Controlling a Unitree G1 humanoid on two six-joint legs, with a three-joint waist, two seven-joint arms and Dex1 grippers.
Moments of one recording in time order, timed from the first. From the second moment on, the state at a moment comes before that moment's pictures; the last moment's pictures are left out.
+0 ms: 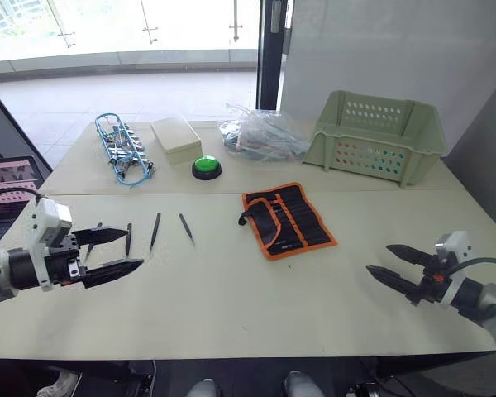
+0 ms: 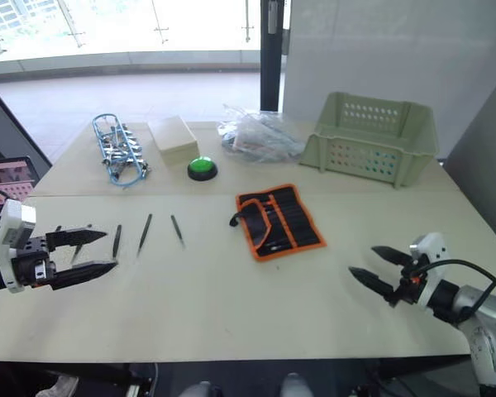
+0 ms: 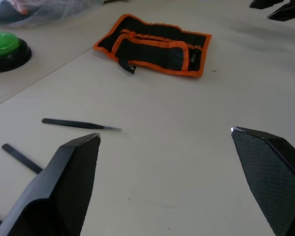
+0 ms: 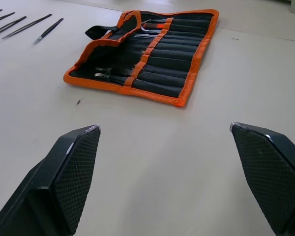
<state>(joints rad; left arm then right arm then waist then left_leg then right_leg) -0.05 1.00 0.44 -0.20 -0.74 0.58 -1.20 0.01 -0.71 -0.39 -0.16 0.57 0.46 0.94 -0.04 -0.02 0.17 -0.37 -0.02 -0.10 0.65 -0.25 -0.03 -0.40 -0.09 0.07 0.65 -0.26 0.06</state>
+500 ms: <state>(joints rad) 0.05 0.90 0.39 -0.40 -0.73 0.58 -1.09 -0.41 -0.35 -0.17 -0.22 0.57 0.80 0.40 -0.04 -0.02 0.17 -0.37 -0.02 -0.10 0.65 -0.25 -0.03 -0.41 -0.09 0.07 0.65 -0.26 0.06</state>
